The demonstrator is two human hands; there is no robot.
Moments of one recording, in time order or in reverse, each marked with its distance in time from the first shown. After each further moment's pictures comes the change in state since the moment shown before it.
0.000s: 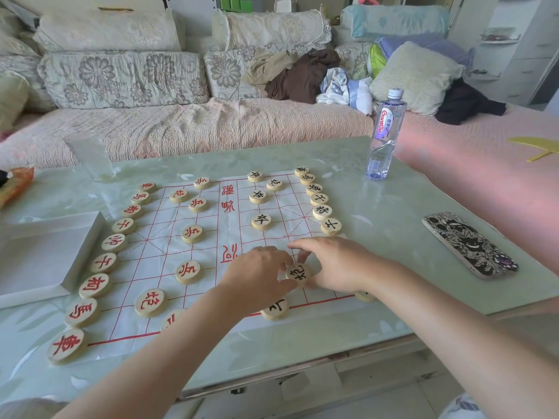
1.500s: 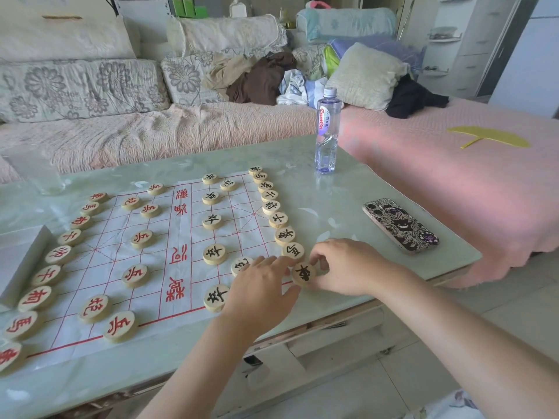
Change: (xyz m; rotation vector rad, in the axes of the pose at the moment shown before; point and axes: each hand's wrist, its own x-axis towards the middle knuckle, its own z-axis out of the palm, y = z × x) left_hand -0.010 0.095 0.052 -0.026 0.154 0.109; right_hand -0.094 0.069 -0.021 -0.108 0.048 0.200
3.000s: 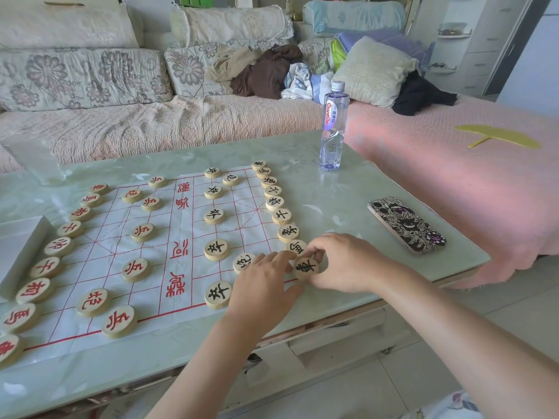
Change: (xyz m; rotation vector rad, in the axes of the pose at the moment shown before) left_hand 0.000 -0.003 0.008 -0.074 0.053 -0.049; right_hand 0.004 -0.011 -0.002 0.141 0.029 0.007
